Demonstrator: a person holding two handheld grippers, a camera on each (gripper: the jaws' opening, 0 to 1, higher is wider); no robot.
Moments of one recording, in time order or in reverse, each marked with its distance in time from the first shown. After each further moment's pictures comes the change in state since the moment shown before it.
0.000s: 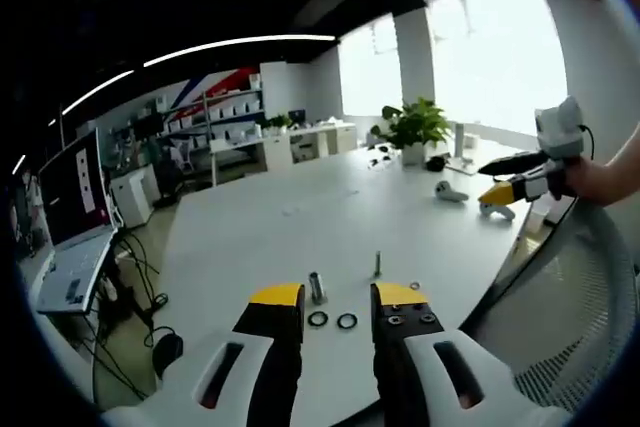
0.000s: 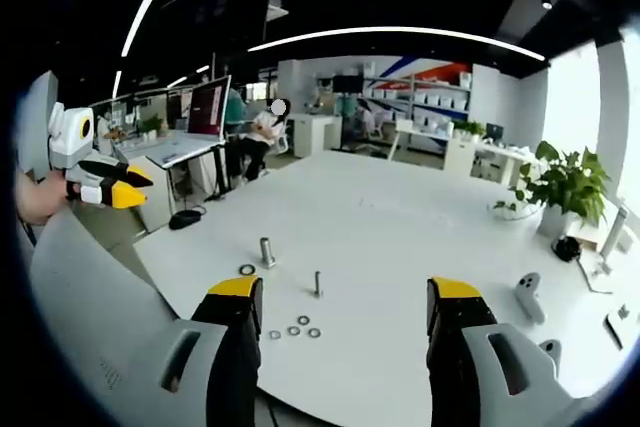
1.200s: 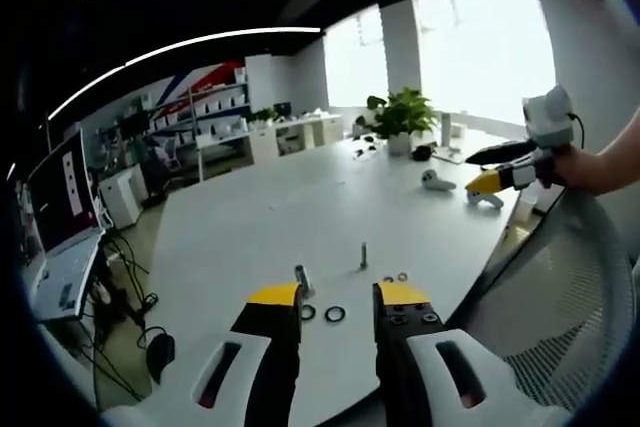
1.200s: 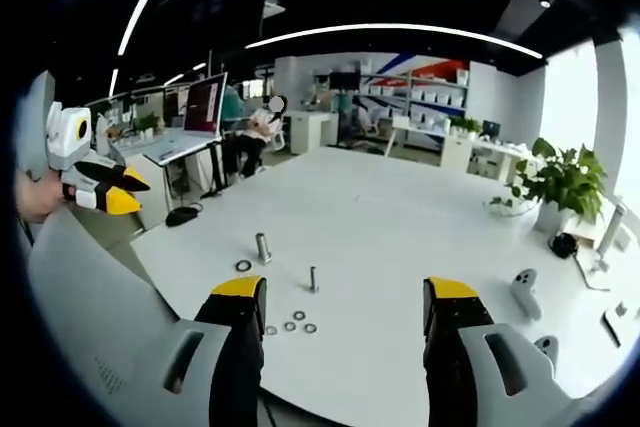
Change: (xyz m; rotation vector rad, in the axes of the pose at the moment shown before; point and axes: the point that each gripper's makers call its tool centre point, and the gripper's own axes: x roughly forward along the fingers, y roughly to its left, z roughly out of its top) left arm 0.003 -0.014 -0.005 0.024 0.037 -0.055; right arm -0.002 -0.005 -0.004 0.003 0.015 -0.014
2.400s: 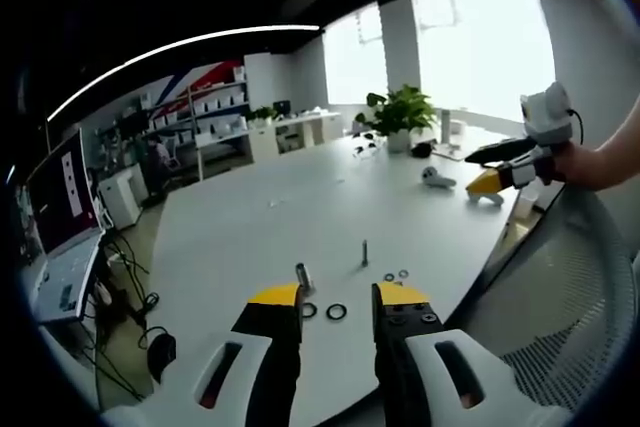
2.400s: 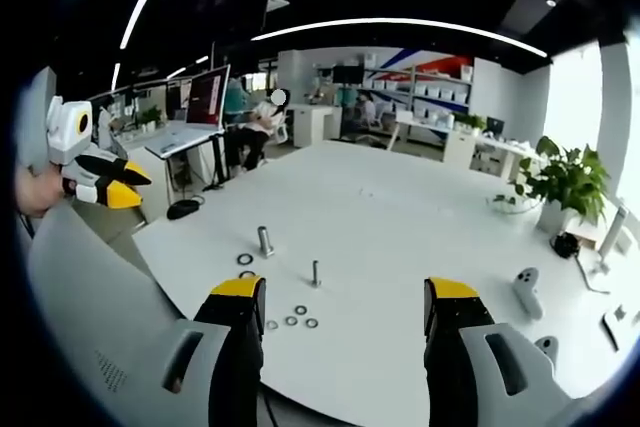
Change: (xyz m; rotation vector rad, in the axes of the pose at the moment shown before) left arm 0.000 0.001 -0.003 0.009 0.011 0.000; right arm 0.004 0.003 -0.006 -0.016 0.032 0.014
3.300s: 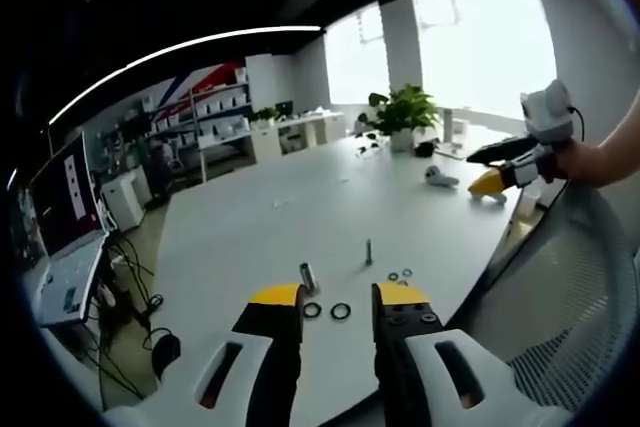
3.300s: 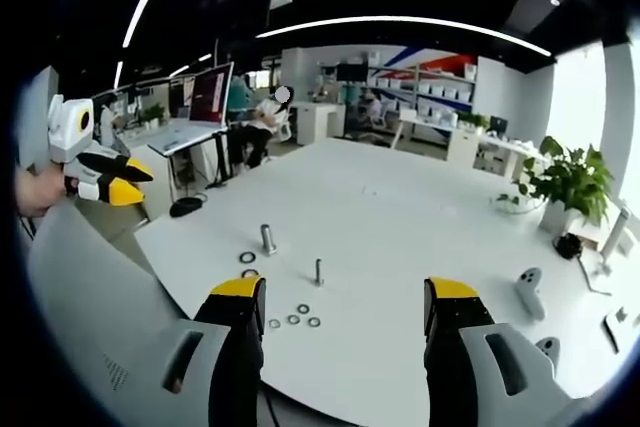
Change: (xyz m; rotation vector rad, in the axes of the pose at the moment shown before) left arm -0.001 0.002 -0.002 0.016 0.003 0.012; right arm 0.001 0.002 -0.001 -0.004 0.005 0.010
